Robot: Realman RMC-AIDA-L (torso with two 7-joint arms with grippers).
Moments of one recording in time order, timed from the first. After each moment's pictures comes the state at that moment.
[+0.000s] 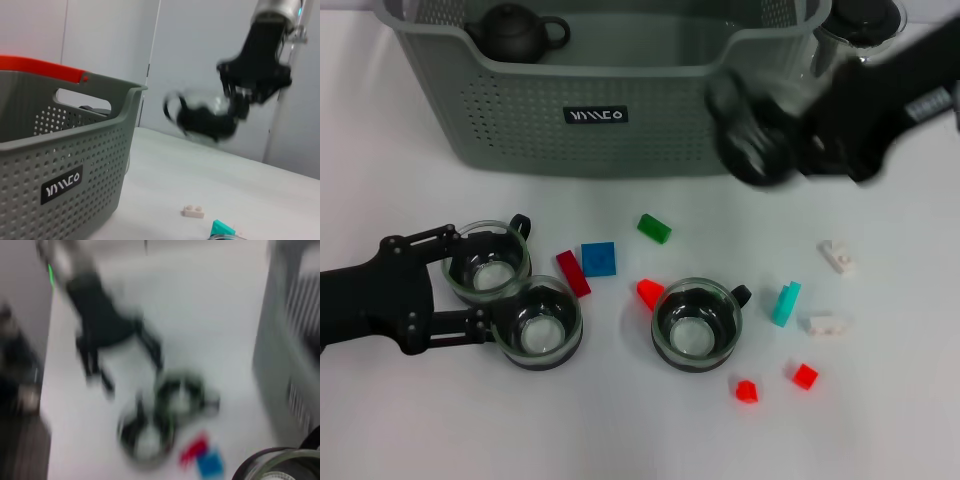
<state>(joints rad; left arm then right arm) -0.33 -2.07 0.37 0.67 2.20 1.88 -1.09 0.79 2.08 -1.05 -1.45 -2.29 -1.94 2.10</state>
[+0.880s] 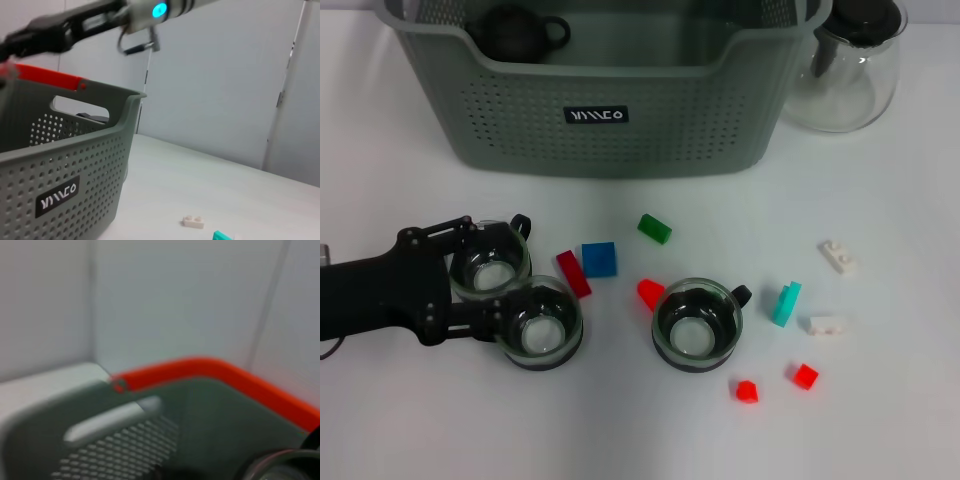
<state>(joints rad) -0.36 -2.09 0.37 0.65 2.19 1.87 -1.09 1.18 2.09 -1.31 -0.55 -2.08 -0.65 2.11</state>
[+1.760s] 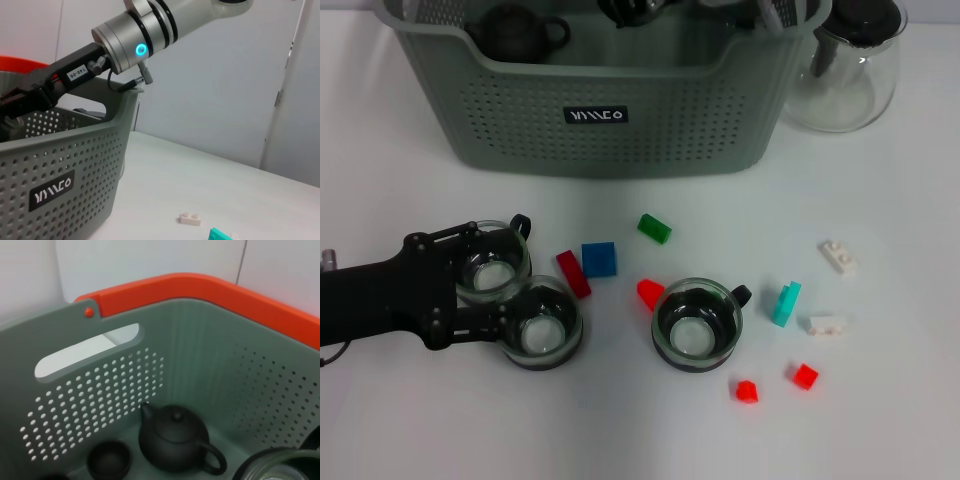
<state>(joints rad) -0.35 -2.09 0.38 0.64 2.20 1.85 -1.09 1.28 2.10 -1.32 -0.29 -2.07 -0.55 2.12</state>
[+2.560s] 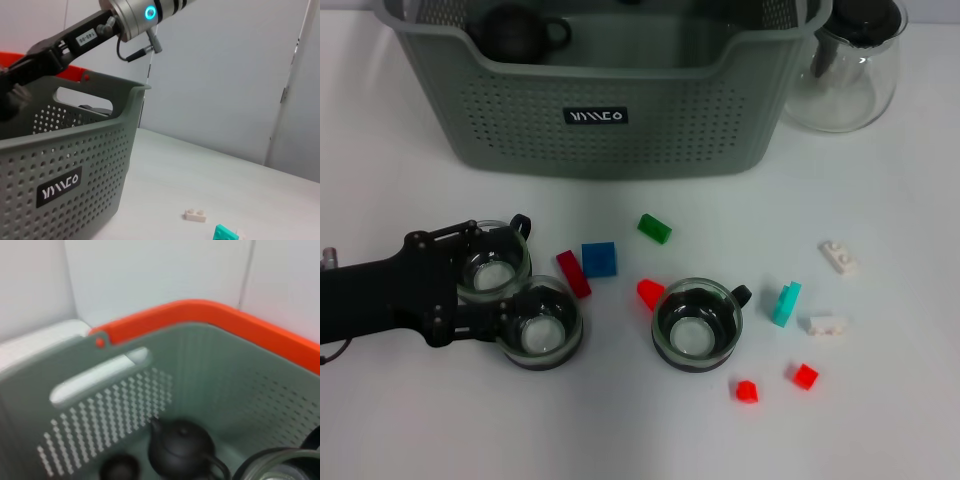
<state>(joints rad) -0.36 -2.09 0.38 0.64 2.20 1.84 -1.09 1.29 2.06 -1.31 -0.43 -2.23 -0.72 2.34</state>
